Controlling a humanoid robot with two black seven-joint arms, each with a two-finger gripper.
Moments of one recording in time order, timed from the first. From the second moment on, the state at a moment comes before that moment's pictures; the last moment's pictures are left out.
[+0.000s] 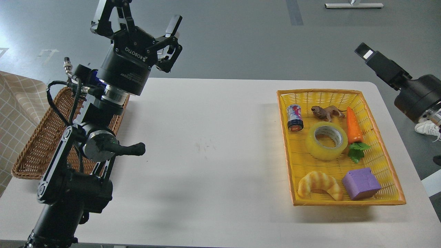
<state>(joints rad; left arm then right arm) -0.30 0.04 -1.45 -1.64 0.74 -0.32 -0.14 0.26 -0.65 1.33 1.61 -1.63 0.22 0.05</state>
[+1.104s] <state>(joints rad) -0.26 0.04 -1.45 -1.62 0.73 -0.33 -0.14 0.40 -0.51 1.02 1.12 -2.17 0.23 0.09</state>
